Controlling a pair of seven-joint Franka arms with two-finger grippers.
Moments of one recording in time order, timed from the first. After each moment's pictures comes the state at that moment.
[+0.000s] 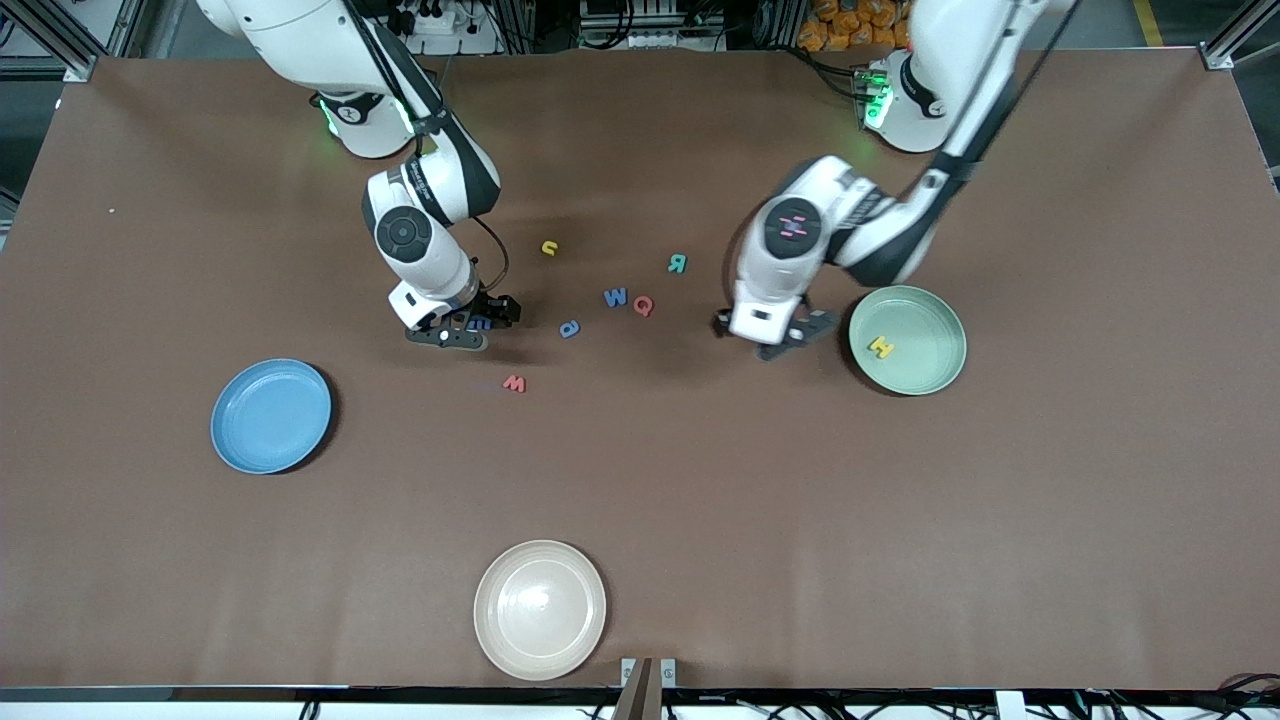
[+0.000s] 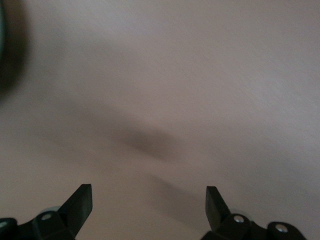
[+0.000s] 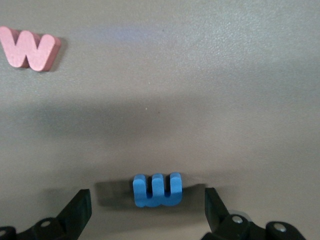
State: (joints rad) left arm -0.35 0.46 -0.39 -1.98 0.14 2.33 -1.33; right arm 0.53 0.35 -0.02 -2.38 0.15 2.66 0.51
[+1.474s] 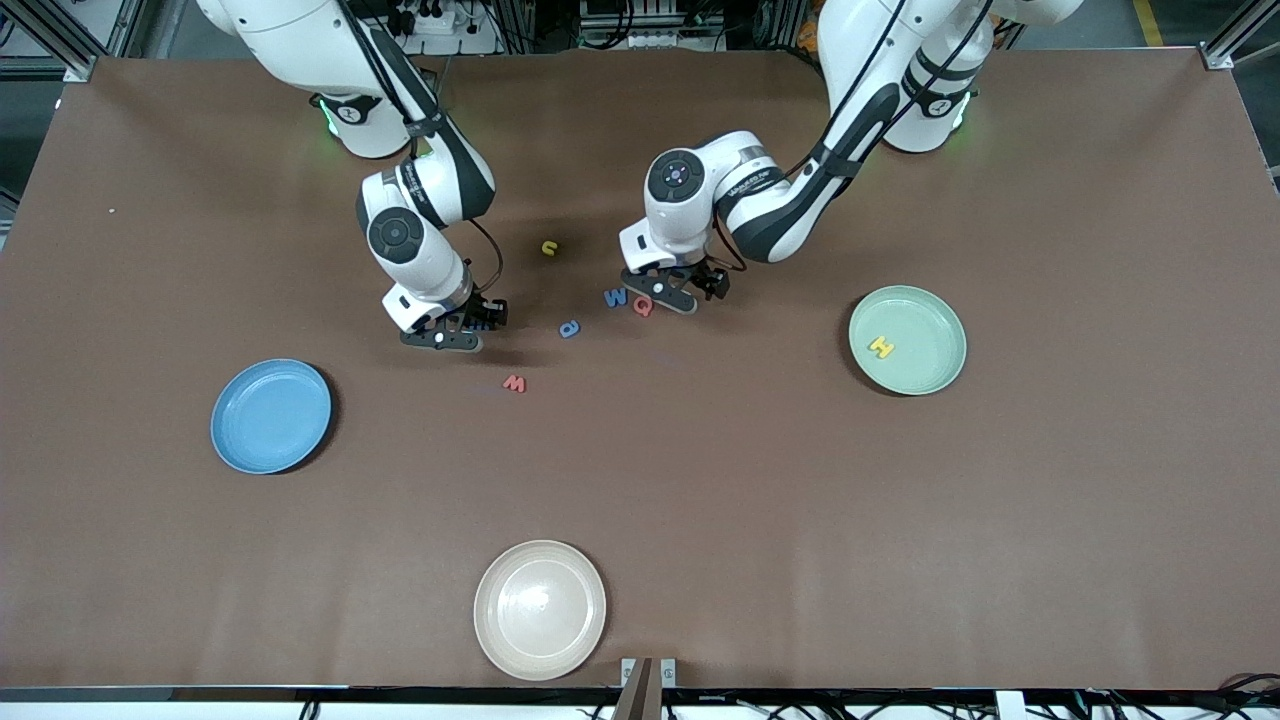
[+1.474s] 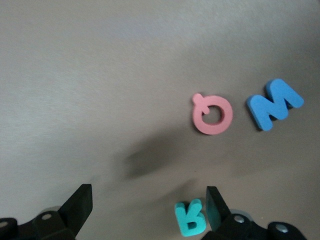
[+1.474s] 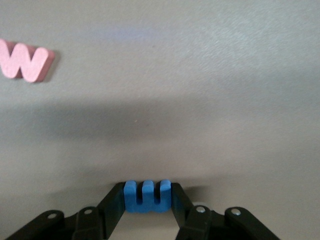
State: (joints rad) left arm -0.52 0.55 -0.40 -2.01 0.27 2.44 -0.60; right arm 0.51 0.34 -0.03 -2.39 0.15 2.68 0.46
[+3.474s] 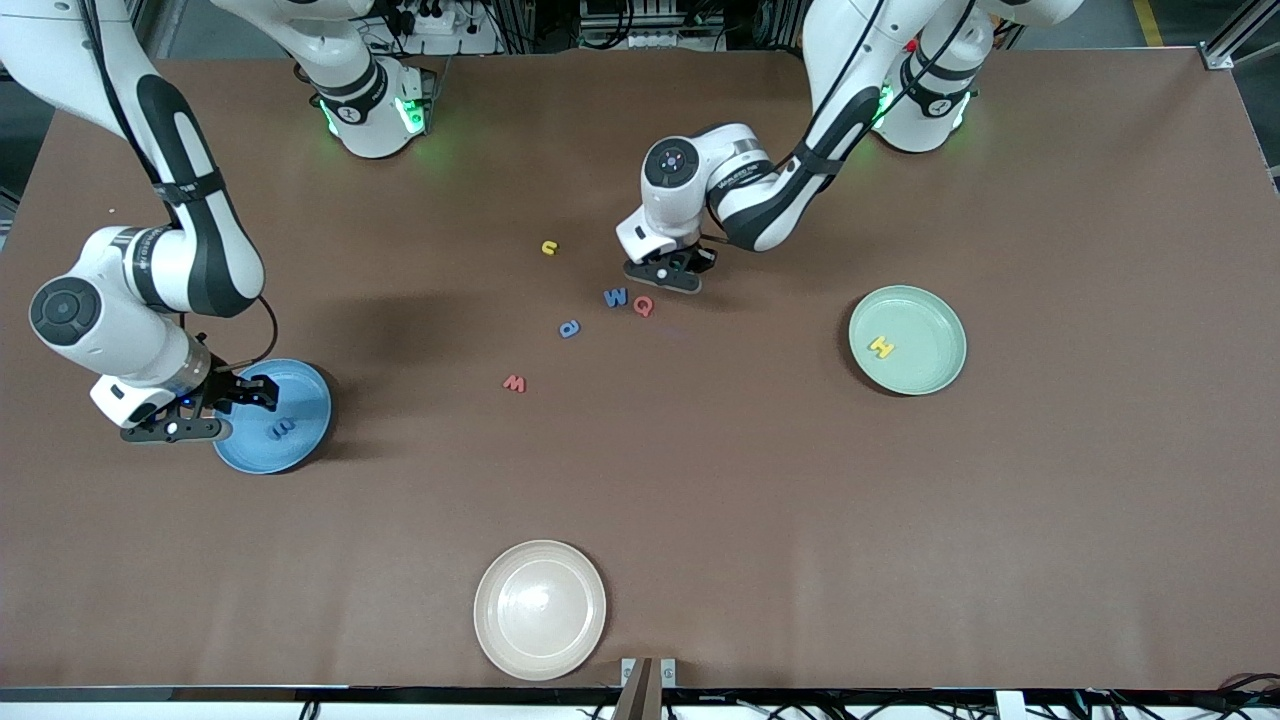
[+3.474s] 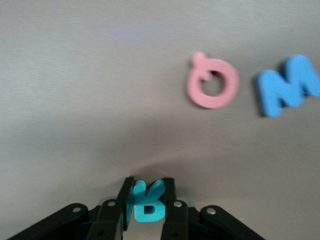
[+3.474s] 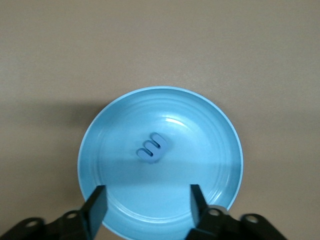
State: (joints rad) left arm -0.54 0.56 -0.41 -2.04 0.27 2.40 -0.83; right arm -0.07 0.35 -0.04 -2.01 -0.08 2.36 -0.14
